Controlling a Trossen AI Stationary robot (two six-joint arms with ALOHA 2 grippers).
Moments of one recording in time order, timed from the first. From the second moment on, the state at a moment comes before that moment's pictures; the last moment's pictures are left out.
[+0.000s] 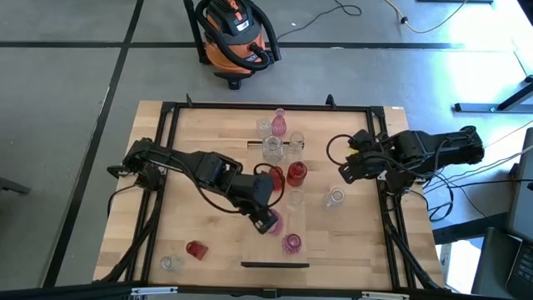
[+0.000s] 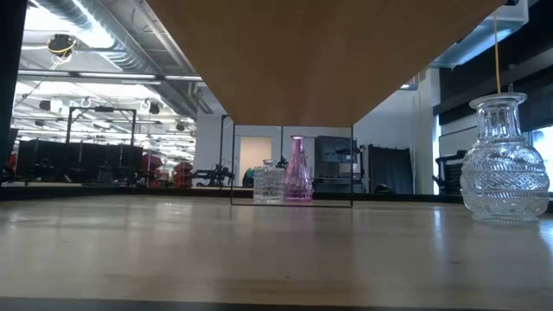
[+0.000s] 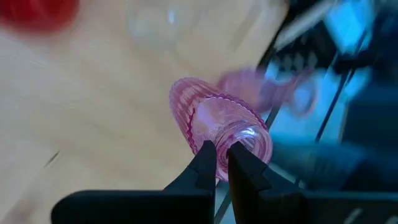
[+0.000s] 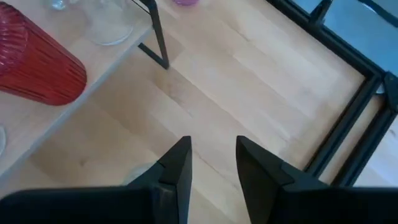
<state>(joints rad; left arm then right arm) -0.31 1.88 2.10 -1.15 0.06 -1.08 0.26 1.22 1.44 -1.56 0.46 1.05</state>
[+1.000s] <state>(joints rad) -0.43 2.03 2.11 -1.13 0.01 -1.54 0.26 1.20 1.42 -1.57 0.59 0.64</state>
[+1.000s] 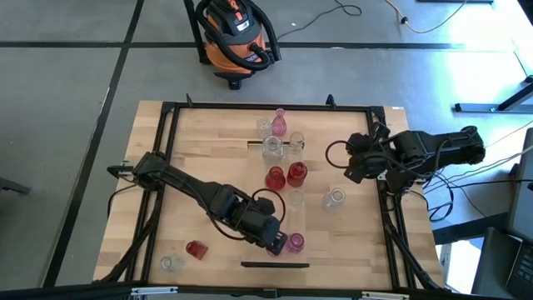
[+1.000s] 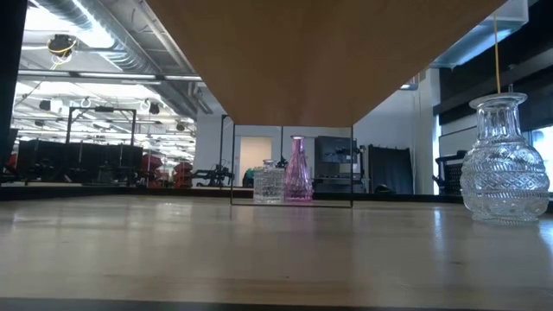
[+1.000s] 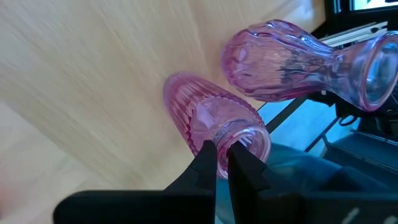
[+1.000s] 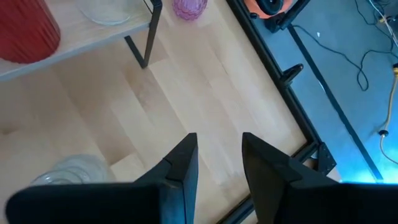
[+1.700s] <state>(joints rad) -0.39 2.03 2.11 -1.16 0.04 -1.48 0.26 1.19 1.42 -1.57 0.56 0.65</state>
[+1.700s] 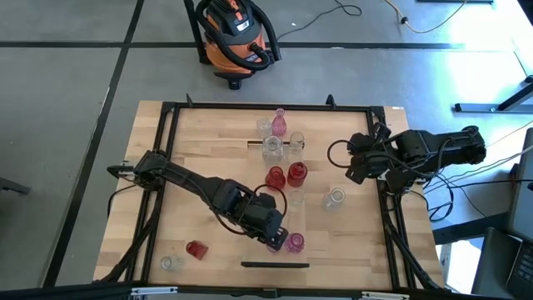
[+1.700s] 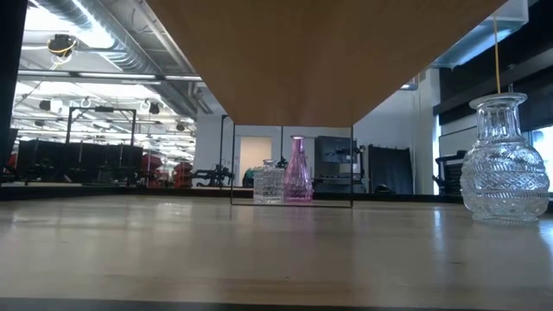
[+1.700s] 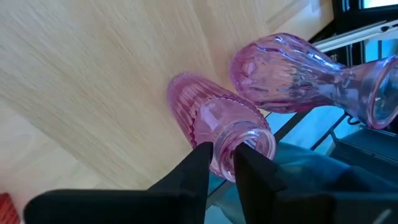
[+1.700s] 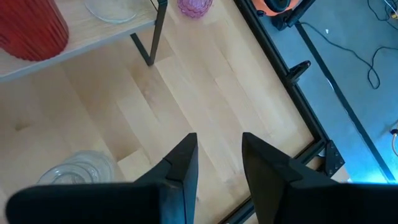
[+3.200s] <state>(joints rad) -0.39 2.03 2.17 -1.16 -0.01 -1.45 0.26 1.19 1.42 -1.54 0.56 0.65</state>
